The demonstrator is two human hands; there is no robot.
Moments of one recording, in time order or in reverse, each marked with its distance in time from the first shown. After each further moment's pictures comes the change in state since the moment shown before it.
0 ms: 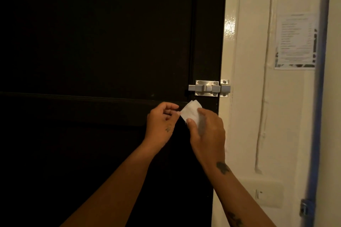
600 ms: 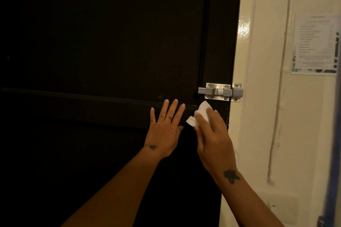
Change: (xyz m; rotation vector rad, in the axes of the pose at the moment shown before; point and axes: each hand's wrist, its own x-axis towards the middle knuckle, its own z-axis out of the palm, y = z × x) left_hand 0.025 -0.051 -0.005 1.184 -0.209 0.283; right_hand 0.004 0.010 0.007 -0.317 -0.079 -0.313
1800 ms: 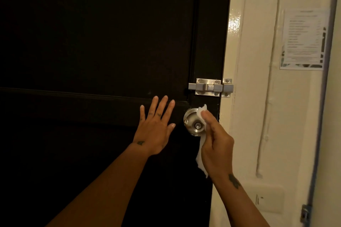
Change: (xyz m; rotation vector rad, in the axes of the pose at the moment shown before) left_hand 0.000 -0.003 -0.001 -0.052 -0.051 0.018; right_hand -0.012 0.008 -0.010 0.529 0.086 0.239
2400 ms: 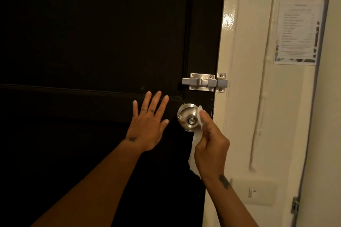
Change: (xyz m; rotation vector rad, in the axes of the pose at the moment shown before) left_hand 0.002 -0.001 0.006 0.004 0.039 -0.004; right_hand -0.012 0.003 0.004 0.021 0.131 0.044
